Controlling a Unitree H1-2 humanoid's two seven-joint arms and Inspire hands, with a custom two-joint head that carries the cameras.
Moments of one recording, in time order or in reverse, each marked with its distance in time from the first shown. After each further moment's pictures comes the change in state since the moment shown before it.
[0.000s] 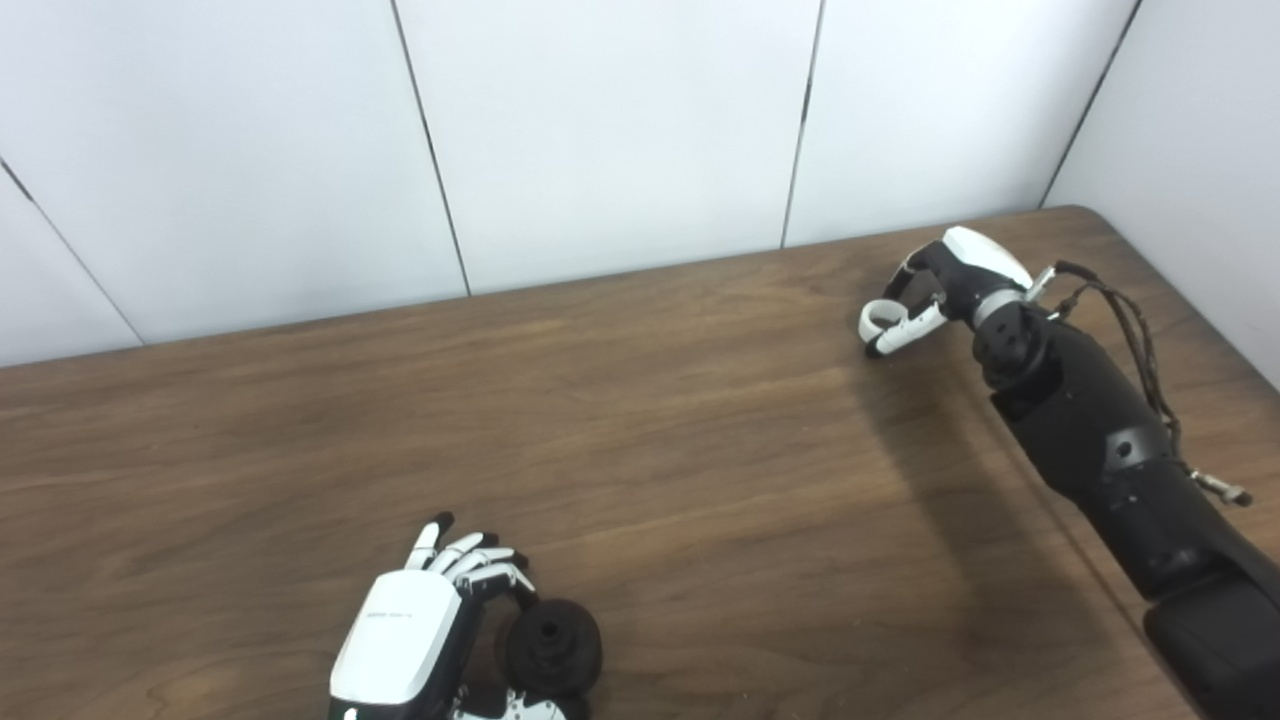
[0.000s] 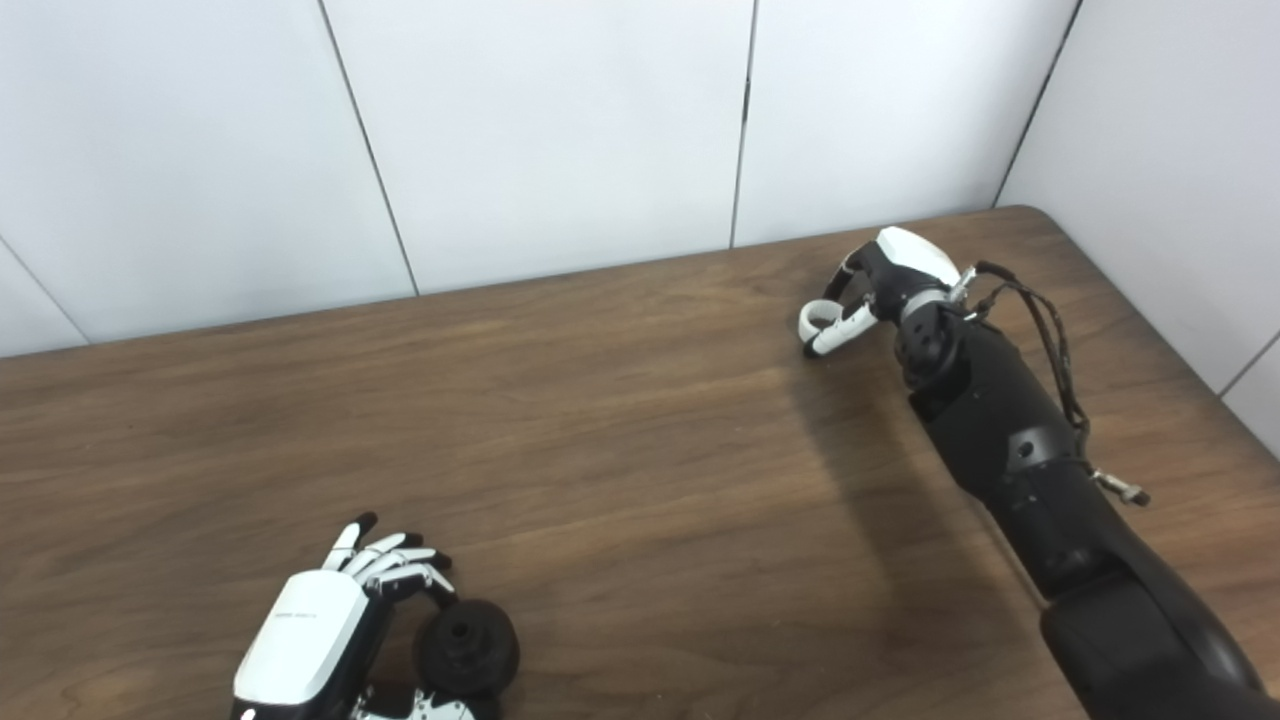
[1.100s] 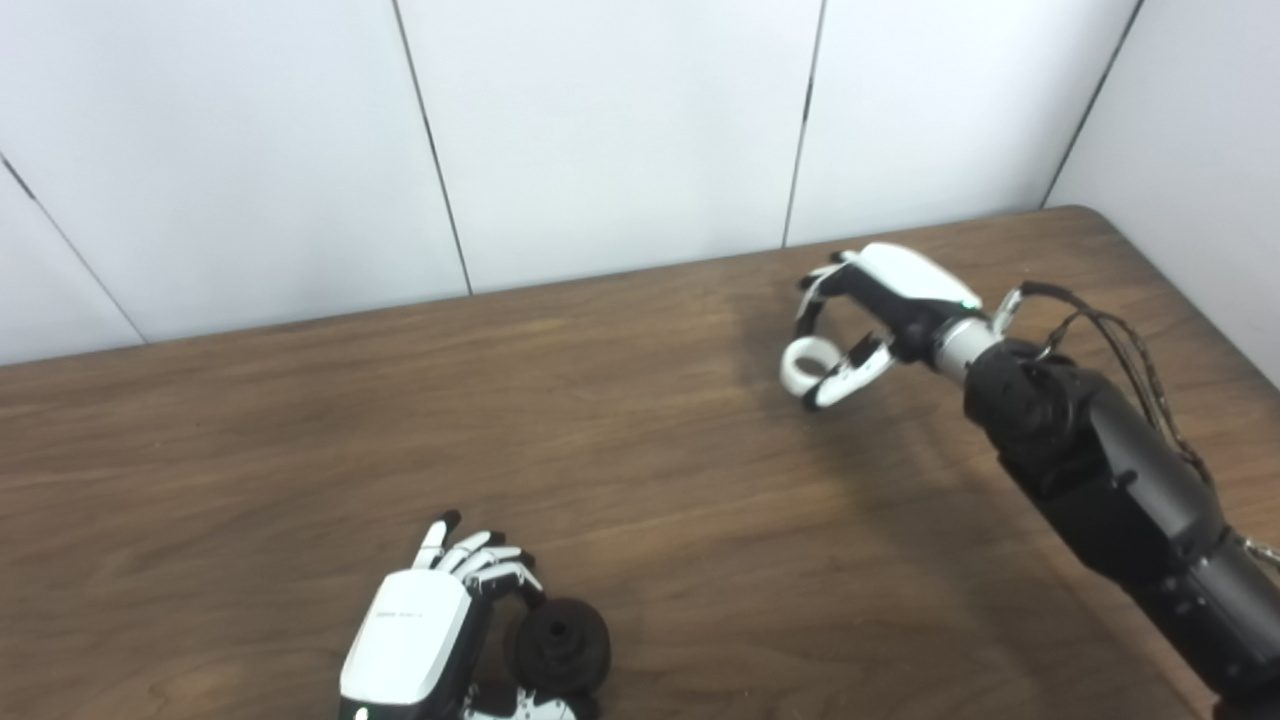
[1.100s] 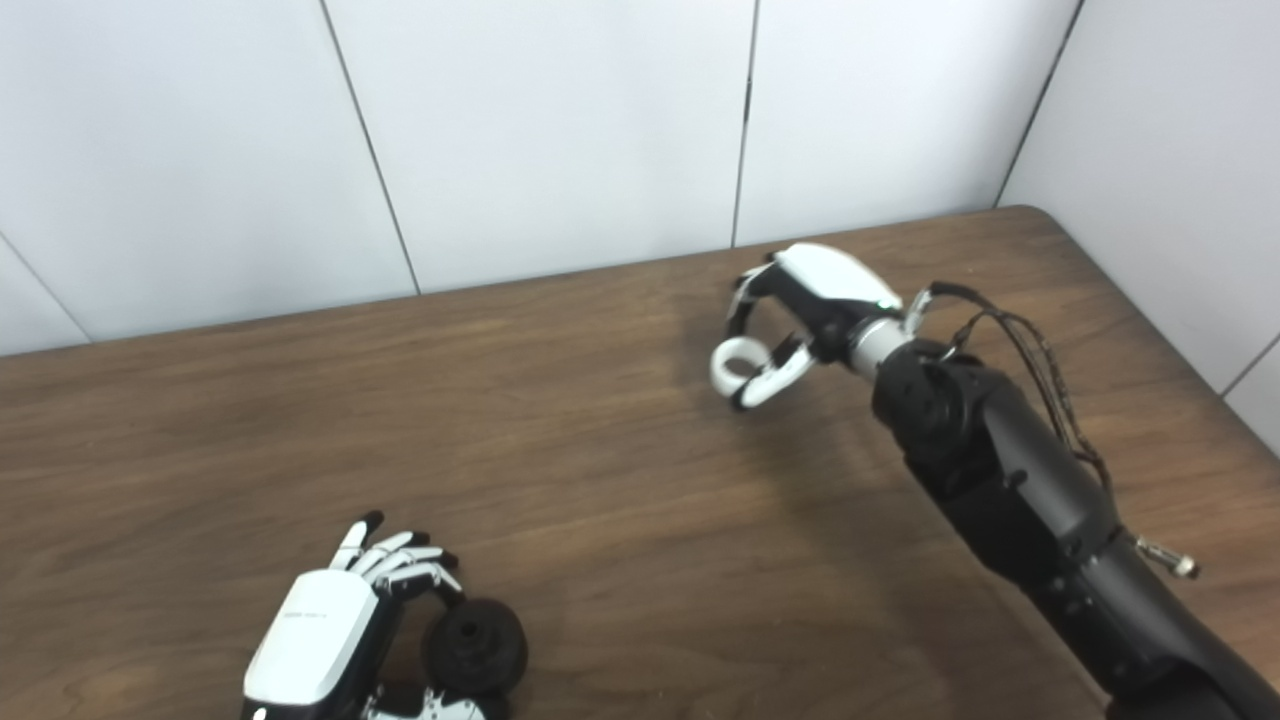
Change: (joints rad) left arm 0.005 -0.023 -0.009 0.001 0.034 0.000 0.009; right arm 0.207 -0.028 0.089 -0.654 -0.002 -0.003 0.250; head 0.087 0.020
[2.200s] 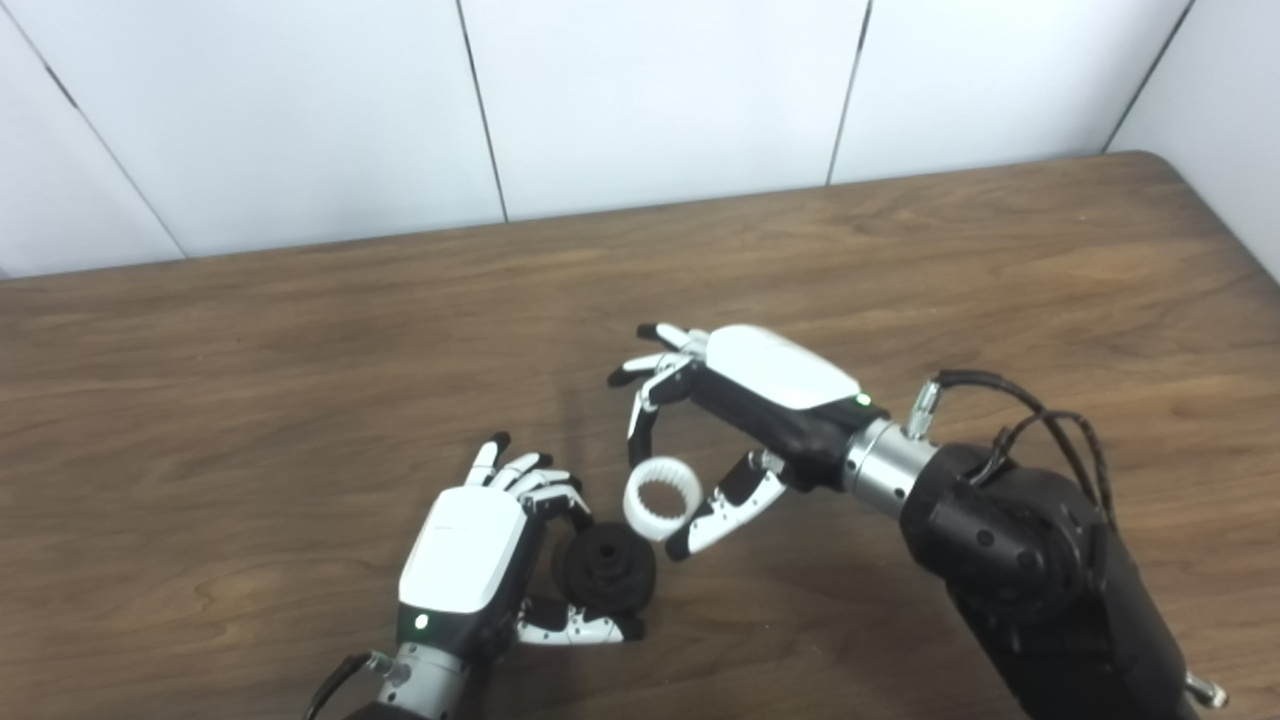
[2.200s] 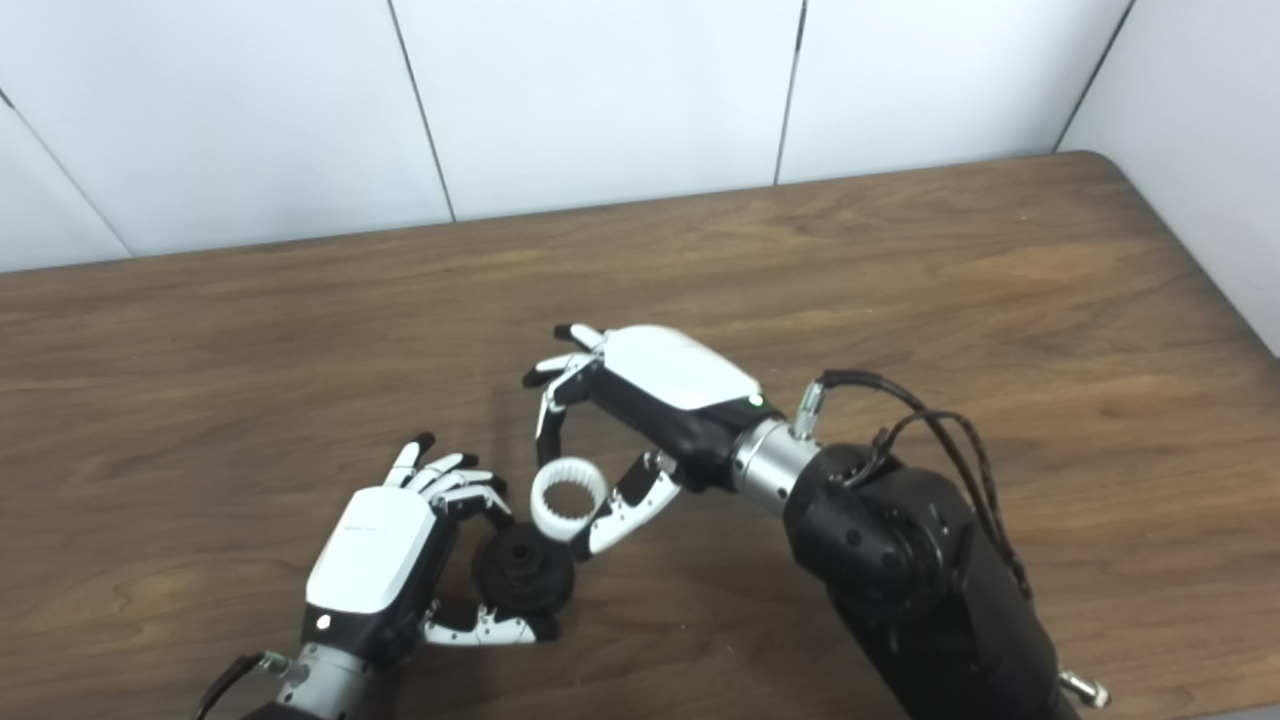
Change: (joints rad) left arm -0.002 -0.060 -0.027 -0.007 0.076 0.037 -0.021; right arm 0.163 0.288 0.123 -0.462 -0.166 -0.001 0.346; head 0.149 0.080
